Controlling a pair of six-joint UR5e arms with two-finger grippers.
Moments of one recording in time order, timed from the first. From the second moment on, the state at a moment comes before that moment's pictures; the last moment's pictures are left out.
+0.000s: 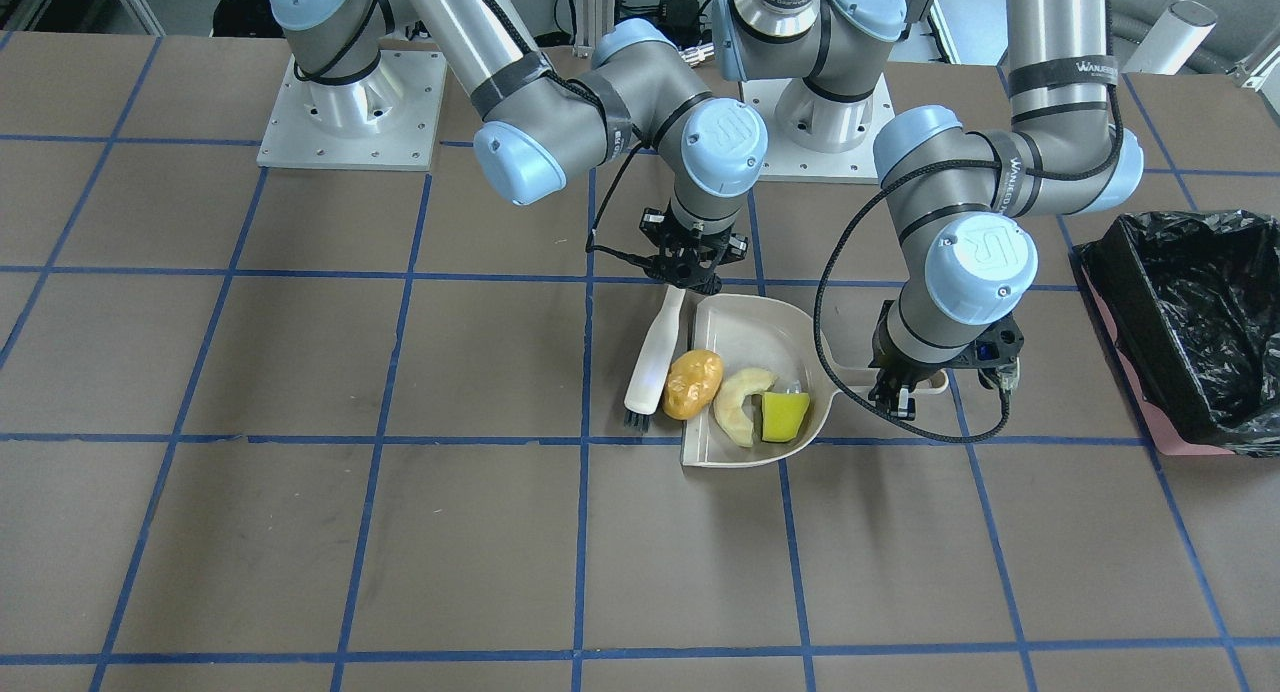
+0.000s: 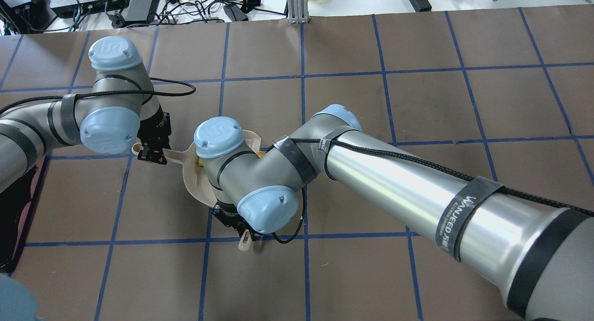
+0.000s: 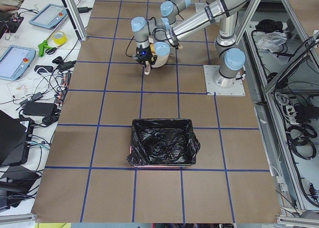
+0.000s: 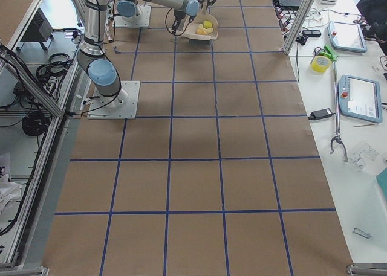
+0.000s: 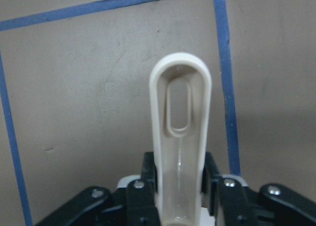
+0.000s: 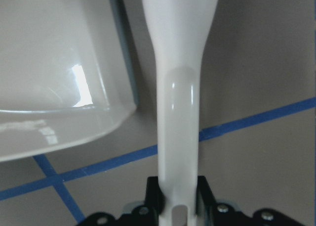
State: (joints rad) left arm -1.45 -1.84 -1.90 -1.10 1.72 -1.34; right arm 2.27 -1.08 1.65 -1.92 -1.37 0.96
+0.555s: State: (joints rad) left arm -1.45 -1.84 -1.89 -1.10 1.72 -1.34; right arm 2.30 -1.02 1.54 -1.93 -1.37 0.83
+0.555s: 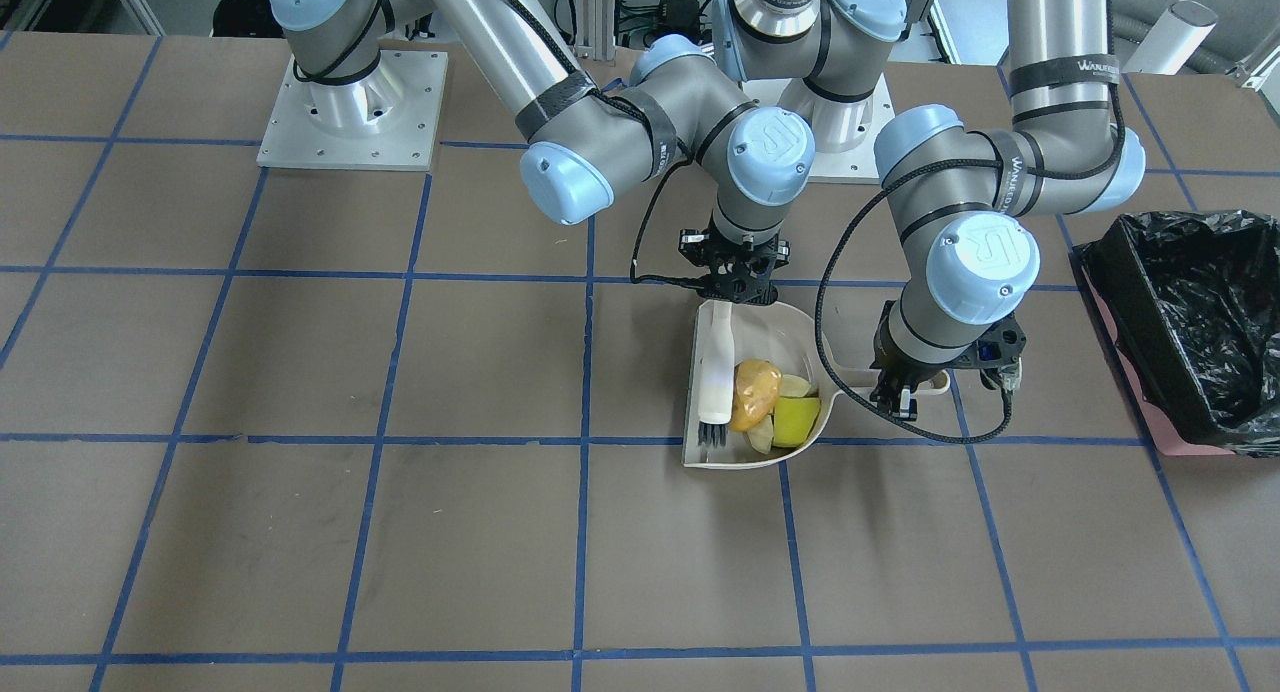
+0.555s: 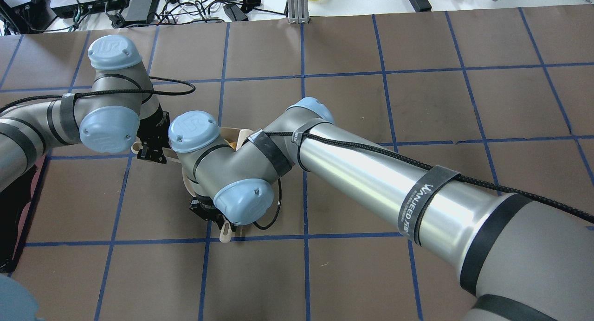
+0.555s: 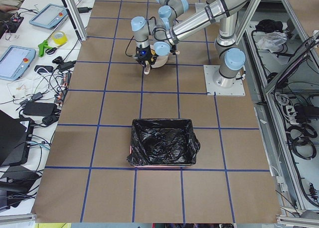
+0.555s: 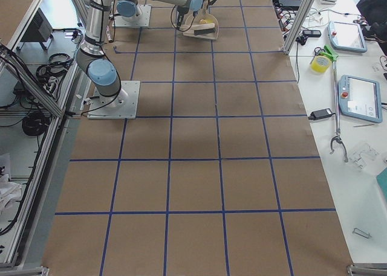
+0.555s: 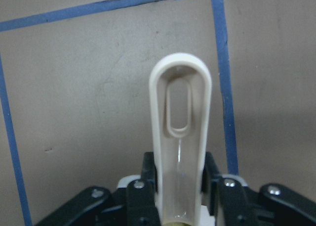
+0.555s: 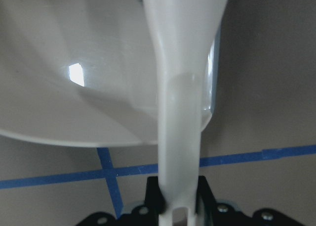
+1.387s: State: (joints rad) left arm -1.44 -1.83 -1.89 -1.10 1.69 -1.34; right arm 2.27 -1.10 1.54 -1.74 -1.42 0.76
